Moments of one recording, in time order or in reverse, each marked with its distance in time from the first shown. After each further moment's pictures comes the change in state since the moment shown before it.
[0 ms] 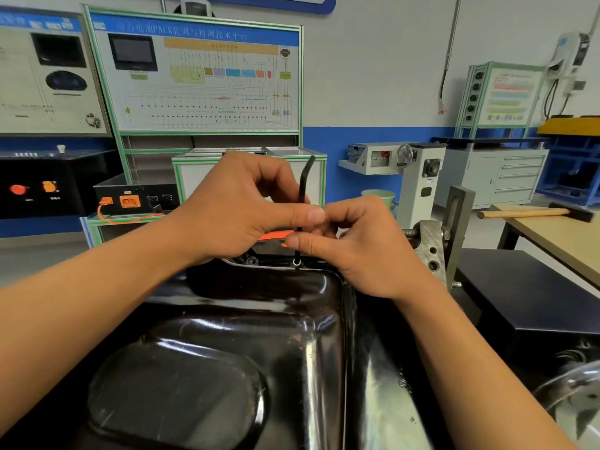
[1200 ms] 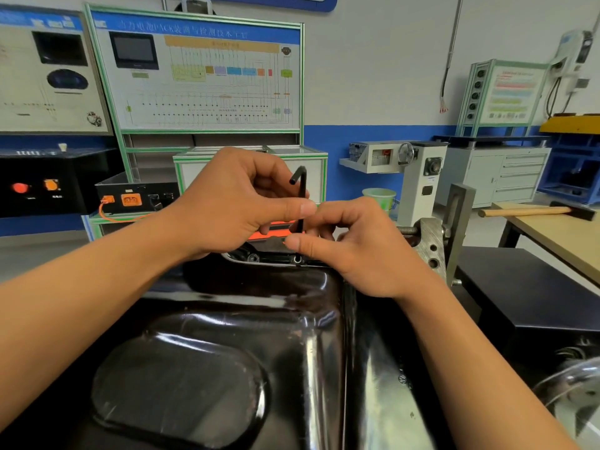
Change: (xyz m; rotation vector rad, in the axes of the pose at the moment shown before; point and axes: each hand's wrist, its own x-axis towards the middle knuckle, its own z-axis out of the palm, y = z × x) left_hand 0.000 0.001 -0.002 -0.103 -0.010 -0.089; right_hand -0.001 0.000 0.000 -0.070 -0.048 -0.005
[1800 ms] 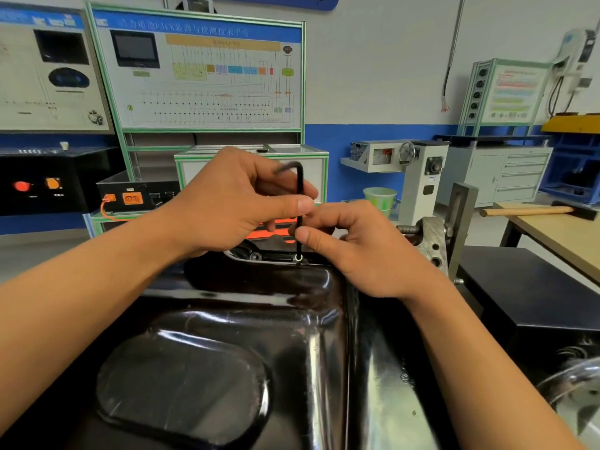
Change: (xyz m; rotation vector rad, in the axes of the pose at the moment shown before) left_hand -0.002 -0.002 -0.005 0.006 -0.053 0.012; right_hand 0.001 0.000 0.000 -0.049 -0.067 -0.002
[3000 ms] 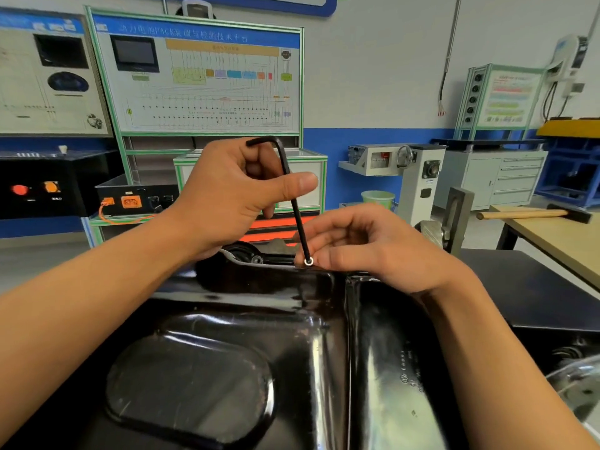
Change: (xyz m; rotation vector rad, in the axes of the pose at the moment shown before) left_hand 0.003 0.007 0.004 -0.104 0.254 0.122; right_hand -0.005 -0.006 -0.020 0.377 -0.207 0.207
